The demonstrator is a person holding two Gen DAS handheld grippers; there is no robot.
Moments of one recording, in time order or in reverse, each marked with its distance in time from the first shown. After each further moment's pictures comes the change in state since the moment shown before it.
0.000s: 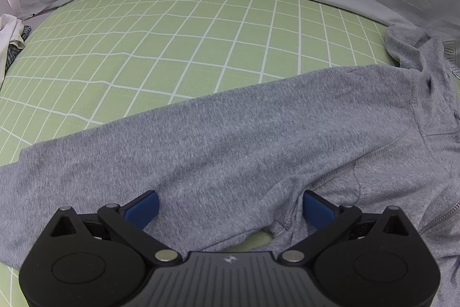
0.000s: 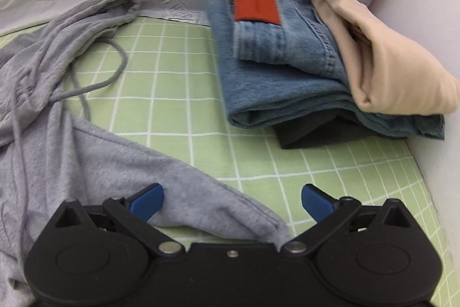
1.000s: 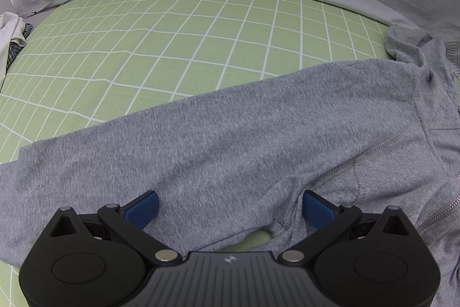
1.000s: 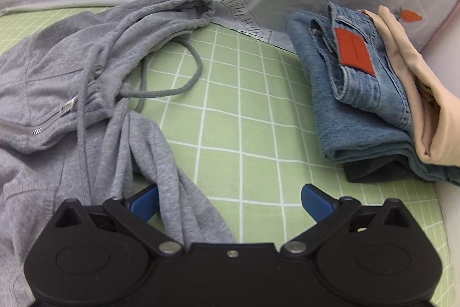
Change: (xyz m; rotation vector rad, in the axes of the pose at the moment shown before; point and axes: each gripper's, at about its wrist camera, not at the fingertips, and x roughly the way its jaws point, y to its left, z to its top) left arm -0.003 0.002 0.002 -0.005 0.009 0.004; right arm -0.021 0.069 0.000 -0.162 -0.067 0.101
